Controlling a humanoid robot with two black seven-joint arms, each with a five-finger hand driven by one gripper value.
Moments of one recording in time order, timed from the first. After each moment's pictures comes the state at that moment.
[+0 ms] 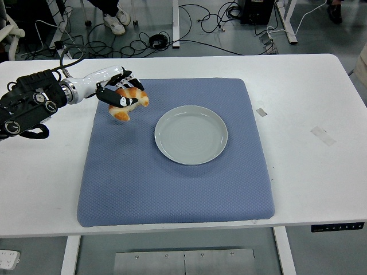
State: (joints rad) left arm -1.15 0.38 -0.04 -0.72 0.81 -0.10 -0.27; right arm -0.10 0.00 0.10 0.06 -0.10 -0.10 0.22
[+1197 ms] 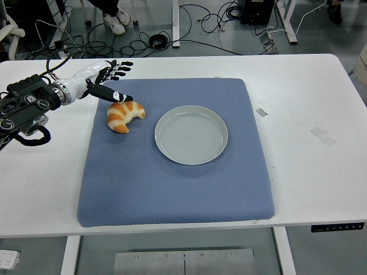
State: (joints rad) left arm -1.11 0.38 -0.11 -0.70 0.53 -0.10 -0.27; right arm -0.10 0.00 0.10 0.06 -0.10 -0.10 0.22
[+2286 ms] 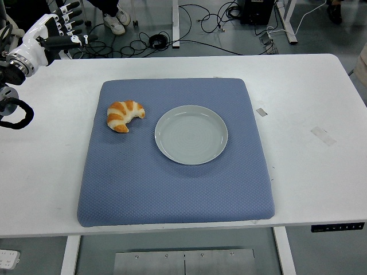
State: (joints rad) left arm -1.06 0.47 -0.40 -0.70 0.26 -0.11 -0.27; right arm -0.10 0.00 0.10 0.06 -0.10 -0.10 0.22
